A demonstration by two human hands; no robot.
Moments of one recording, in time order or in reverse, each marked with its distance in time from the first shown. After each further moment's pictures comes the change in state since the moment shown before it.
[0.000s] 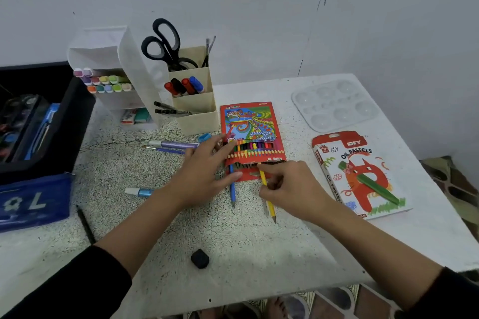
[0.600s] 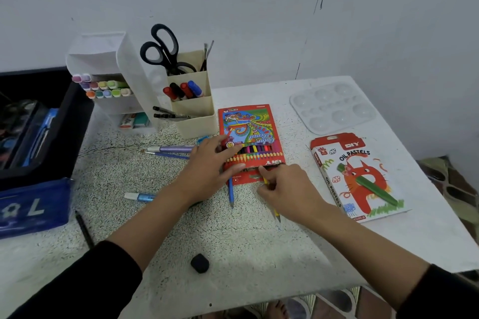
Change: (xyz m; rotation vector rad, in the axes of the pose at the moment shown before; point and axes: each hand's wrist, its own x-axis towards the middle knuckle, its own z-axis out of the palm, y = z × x) left_hand 0.017 0.007 -0.001 -0.011 -0.009 -0.043; right_hand 0.003 -0.008 0.006 -0.181 0.030 0.071
